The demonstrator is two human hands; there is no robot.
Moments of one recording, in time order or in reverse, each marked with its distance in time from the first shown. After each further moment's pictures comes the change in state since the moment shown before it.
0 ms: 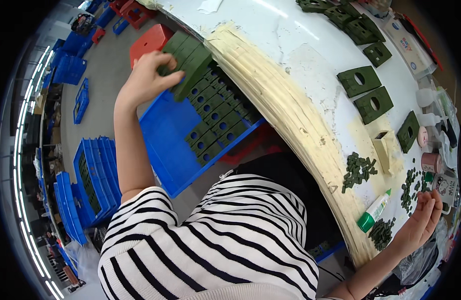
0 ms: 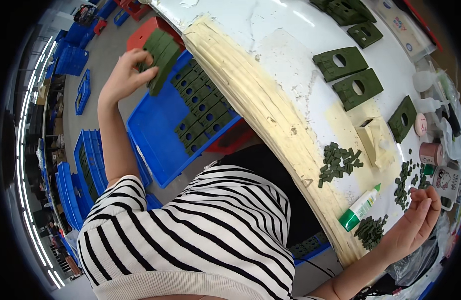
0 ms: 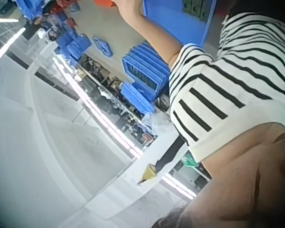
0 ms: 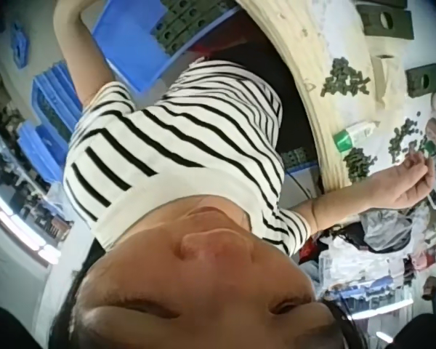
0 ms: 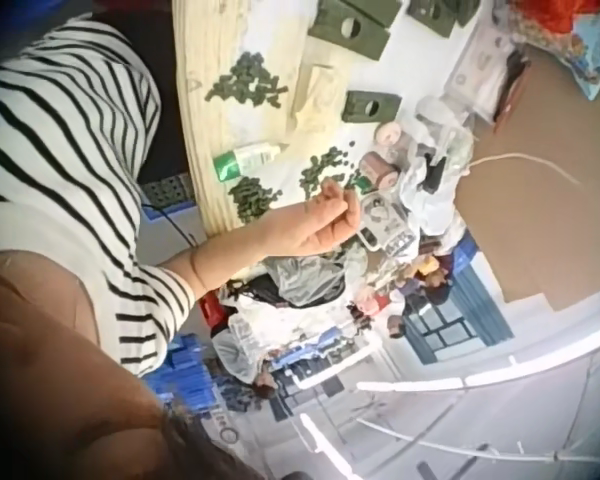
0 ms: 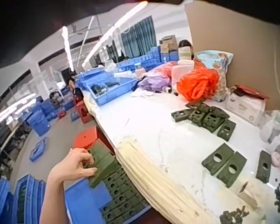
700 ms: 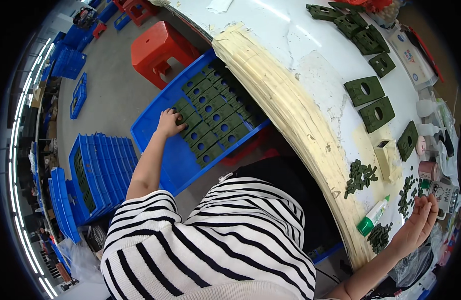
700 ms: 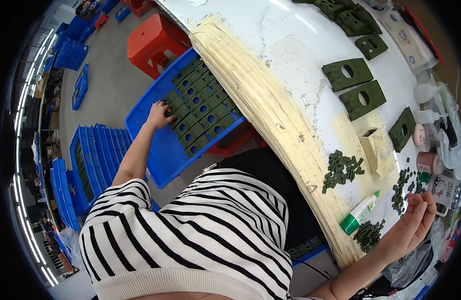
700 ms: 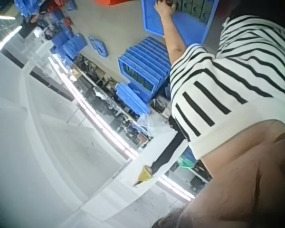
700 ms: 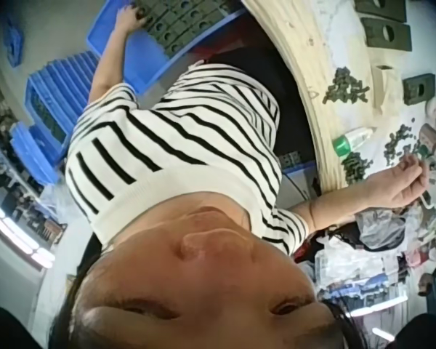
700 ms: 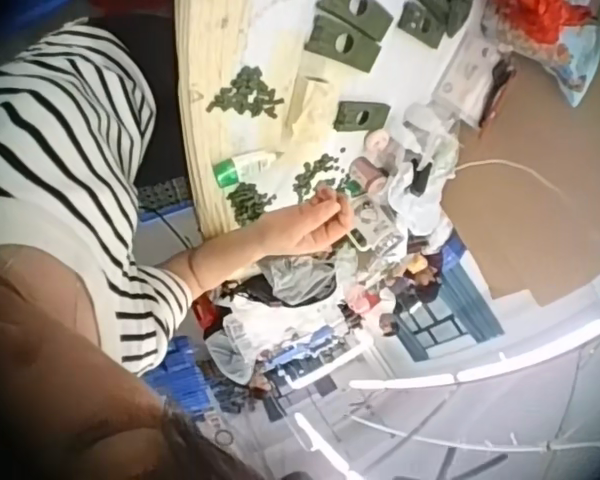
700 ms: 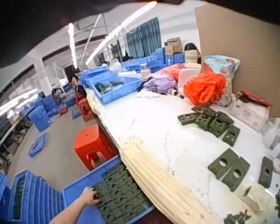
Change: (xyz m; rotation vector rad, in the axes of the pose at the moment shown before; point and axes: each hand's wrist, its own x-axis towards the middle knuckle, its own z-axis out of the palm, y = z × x) left_hand -0.094 -0.188 0.234 0.225 -0.275 -0.273; right_hand 0.006 0.007 -0.009 0.073 -0.110 -0.013
